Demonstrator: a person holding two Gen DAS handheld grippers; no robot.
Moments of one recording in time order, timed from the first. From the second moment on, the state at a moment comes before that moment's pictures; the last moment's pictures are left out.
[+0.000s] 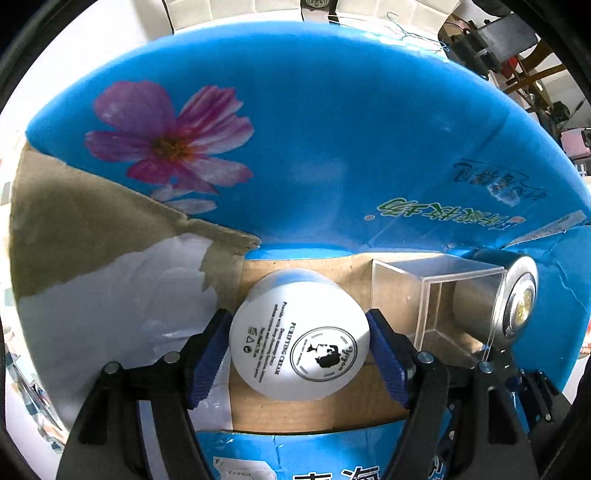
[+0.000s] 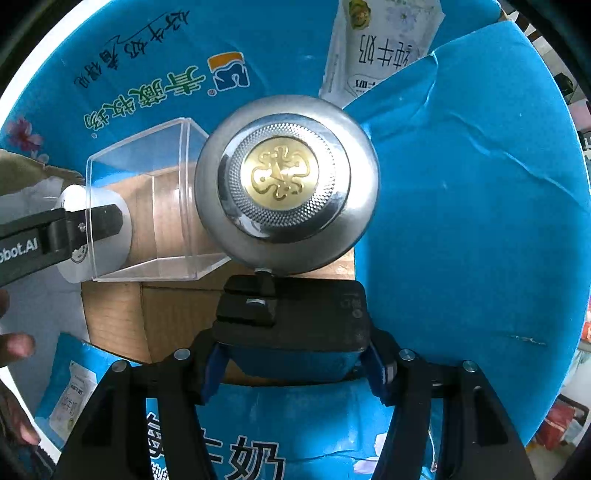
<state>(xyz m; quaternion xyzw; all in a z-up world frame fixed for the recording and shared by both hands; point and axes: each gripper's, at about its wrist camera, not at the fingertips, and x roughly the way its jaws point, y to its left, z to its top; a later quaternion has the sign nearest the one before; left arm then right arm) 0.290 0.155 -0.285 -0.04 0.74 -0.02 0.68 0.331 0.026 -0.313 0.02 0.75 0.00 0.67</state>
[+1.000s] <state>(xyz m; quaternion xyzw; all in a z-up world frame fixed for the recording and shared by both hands) 0.196 0.171 -0.153 -0.06 0.65 -0.02 0.75 0.261 0.015 -0.185 0.02 0.67 0.05 0.74</state>
